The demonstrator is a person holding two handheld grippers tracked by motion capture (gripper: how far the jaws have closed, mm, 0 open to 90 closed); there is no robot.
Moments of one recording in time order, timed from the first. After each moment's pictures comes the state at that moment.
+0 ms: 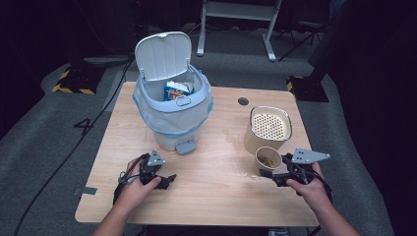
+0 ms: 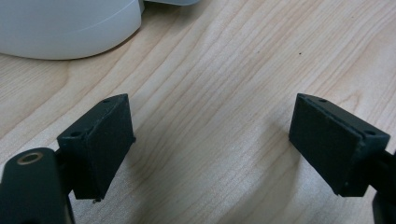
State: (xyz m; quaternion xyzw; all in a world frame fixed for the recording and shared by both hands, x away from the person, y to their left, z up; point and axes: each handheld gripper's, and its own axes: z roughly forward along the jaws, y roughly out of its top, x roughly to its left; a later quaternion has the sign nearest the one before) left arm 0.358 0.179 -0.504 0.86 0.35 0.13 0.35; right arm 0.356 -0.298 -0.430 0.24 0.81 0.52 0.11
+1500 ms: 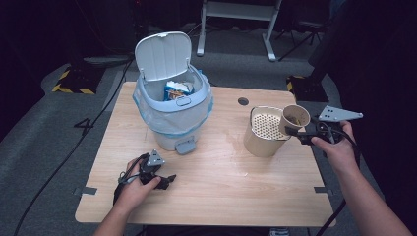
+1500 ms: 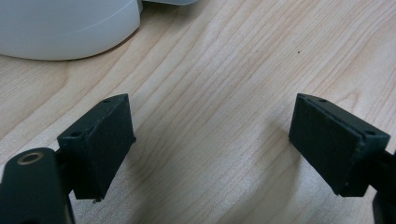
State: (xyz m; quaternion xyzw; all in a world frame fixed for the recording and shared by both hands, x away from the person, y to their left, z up) left arm 0.359 0.179 -0.504 0.86 0.35 0.13 0.35; right arm 0.428 -0.350 -0.338 0.26 0.81 0.48 0.22
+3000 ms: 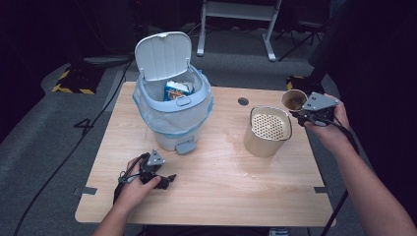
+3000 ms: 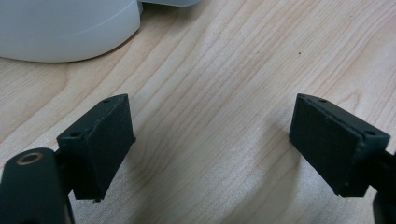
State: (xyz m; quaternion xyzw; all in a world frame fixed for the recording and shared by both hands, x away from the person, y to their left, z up) left arm 0.360 0.180 -0.504 0.86 0.34 0.13 0.35; right arm 0.474 -0.337 -0.323 0.15 0.85 0.26 0.42
